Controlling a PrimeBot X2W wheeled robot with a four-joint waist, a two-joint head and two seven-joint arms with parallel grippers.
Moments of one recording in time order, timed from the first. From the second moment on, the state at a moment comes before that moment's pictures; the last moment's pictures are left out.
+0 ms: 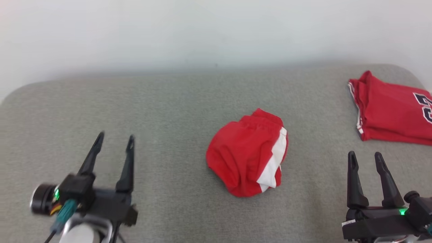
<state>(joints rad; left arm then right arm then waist) -0.33 0.34 -0.36 0.18 -0.39 0.08 -0.25 -0.03 -0.08 -0.05 0.04 0.28 0.13 -0.22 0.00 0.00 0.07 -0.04</state>
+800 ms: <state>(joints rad) 0.07 0.33 -0.19 0.02 -0.41 0.16 -0.26 0.07 -0.07 -0.08 0.08 0.29 0.13 -0.20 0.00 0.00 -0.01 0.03</state>
